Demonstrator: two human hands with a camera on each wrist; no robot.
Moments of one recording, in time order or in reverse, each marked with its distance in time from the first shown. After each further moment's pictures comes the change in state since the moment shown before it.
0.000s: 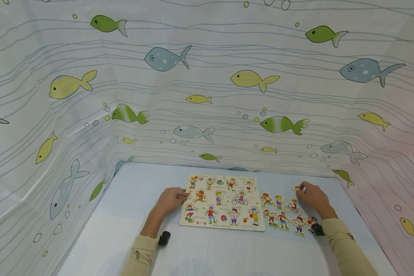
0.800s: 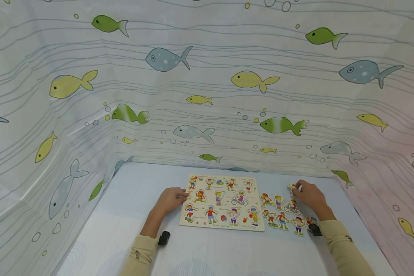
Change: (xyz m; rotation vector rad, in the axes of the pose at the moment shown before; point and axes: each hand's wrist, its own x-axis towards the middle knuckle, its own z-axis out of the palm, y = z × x) left_hand 0.000 -0.001 -0.001 0.015 -0.009 0.013; right_hand -0.008 -0.019 -0.002 0.017 0.036 -0.025
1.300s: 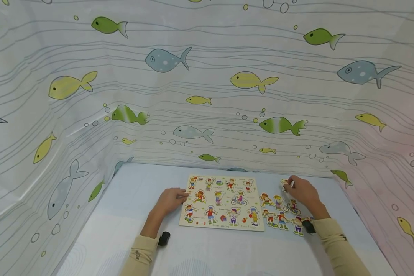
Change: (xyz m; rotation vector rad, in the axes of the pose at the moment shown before) left_hand 0.000 -0.001 0.002 0.009 0.015 0.011; right_hand 0.001 -0.030 0.000 -0.003 0.074 -0.086
